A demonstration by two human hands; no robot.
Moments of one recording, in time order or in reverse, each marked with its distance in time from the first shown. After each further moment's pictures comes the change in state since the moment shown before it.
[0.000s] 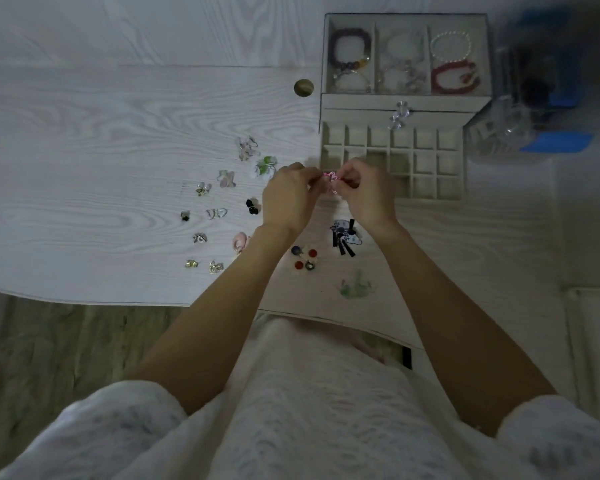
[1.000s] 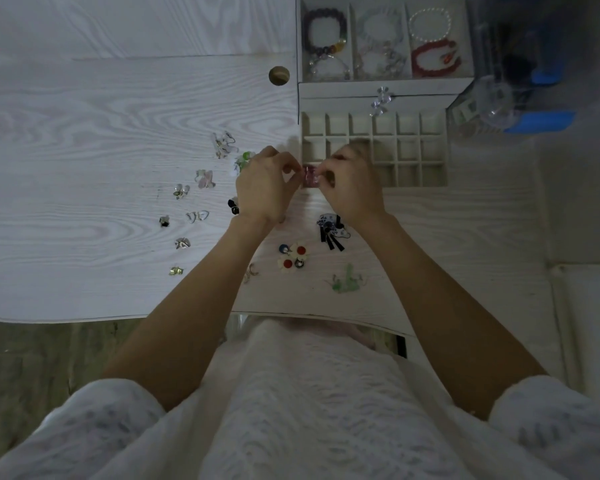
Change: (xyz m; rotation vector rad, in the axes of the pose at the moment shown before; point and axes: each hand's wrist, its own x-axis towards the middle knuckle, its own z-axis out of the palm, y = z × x) left_hand 0.015 -0.010 -0.004 0.048 -0.011 0.004; right_hand 0.008 0.008 0.003 -0.483 -0.003 -0.229
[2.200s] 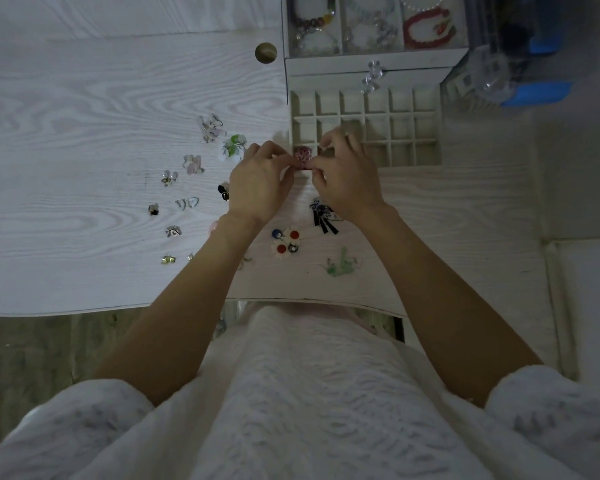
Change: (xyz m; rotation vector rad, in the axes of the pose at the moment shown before) left_hand -0.015 -0.011 0.010 0.120 0.014 0.253; right_hand -0.016 0.008 0.002 -0.156 -0.042 -0.111
